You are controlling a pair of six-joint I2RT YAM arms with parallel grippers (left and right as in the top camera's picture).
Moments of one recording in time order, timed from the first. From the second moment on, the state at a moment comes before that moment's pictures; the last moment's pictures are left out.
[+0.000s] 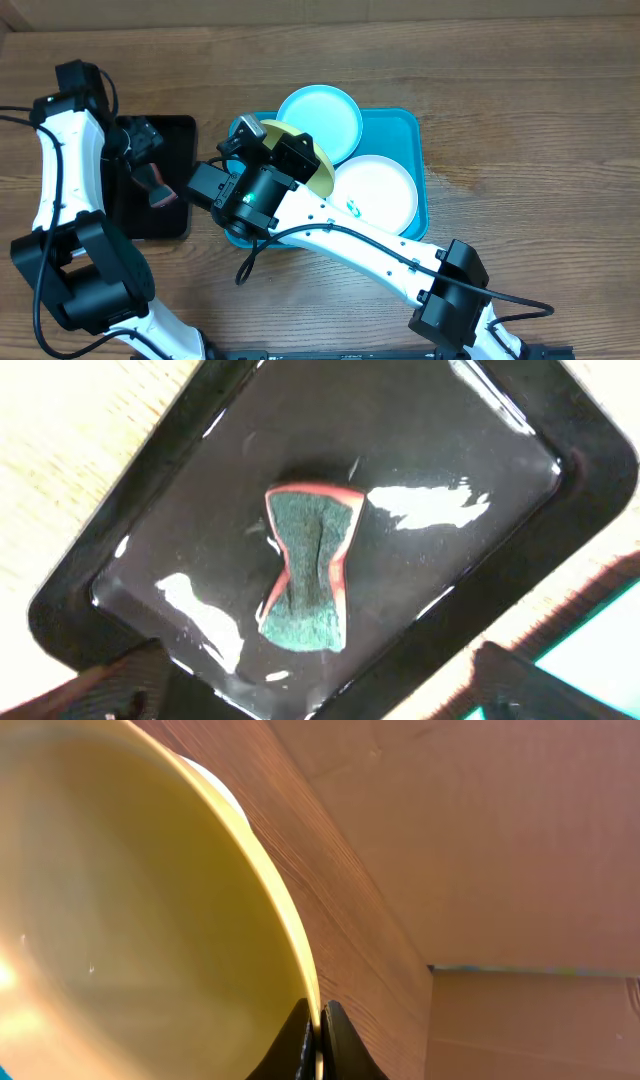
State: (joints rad) left arm 0.35 1.89 1.60 -1.10 -0.06 -0.40; right arm 1.09 2.15 2.14 -1.41 1.09 0.24
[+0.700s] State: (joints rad) left arm 0.35 1.89 1.60 -1.14 -0.05 -0.41; right arm 0.26 2.15 2.14 -1.56 -0.09 0.23
